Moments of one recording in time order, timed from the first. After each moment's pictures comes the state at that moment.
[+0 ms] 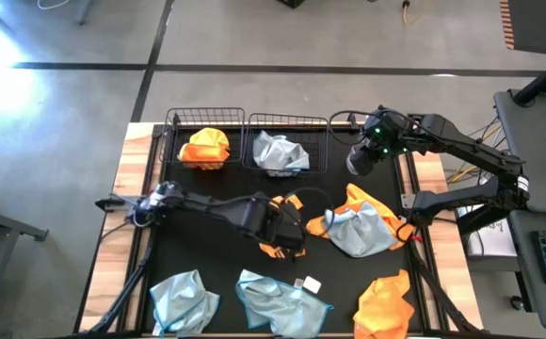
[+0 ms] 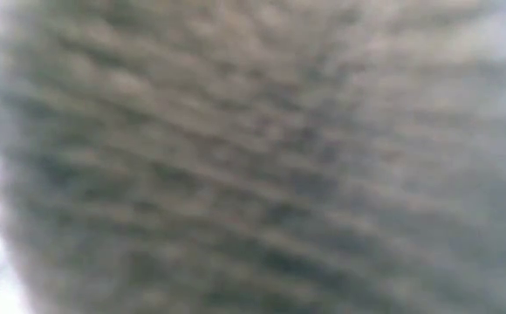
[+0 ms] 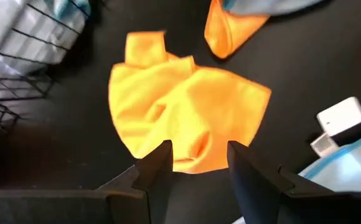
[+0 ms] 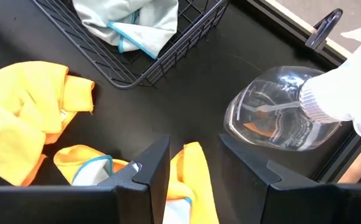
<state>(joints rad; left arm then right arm) -0.29 2.21 2.34 -1.51 -0.35 -0.81 -0.44 1.15 1.30 -1.23 0.08 0.40</state>
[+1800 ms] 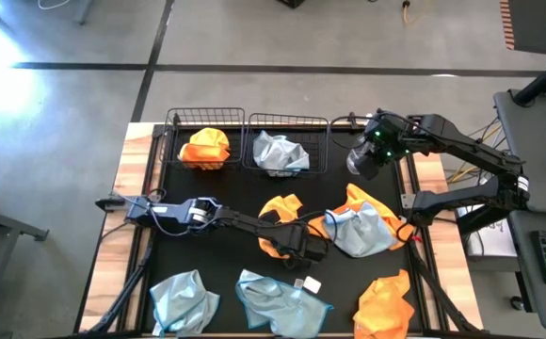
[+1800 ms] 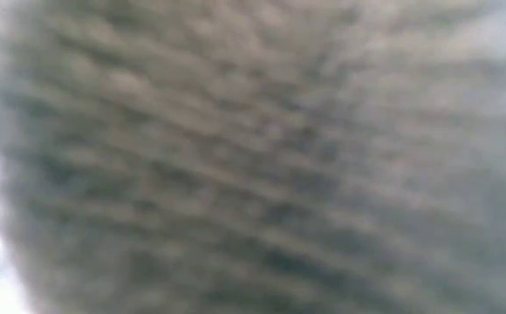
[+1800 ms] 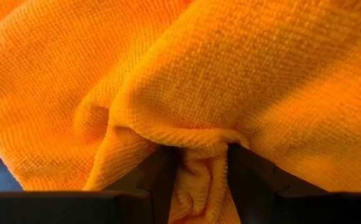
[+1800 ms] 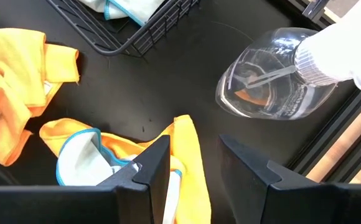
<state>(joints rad) -0.24 2.60 2.35 -1.48 -0.26 -0.83 -0.44 1.15 1.30 -1.33 0.07 0.40</state>
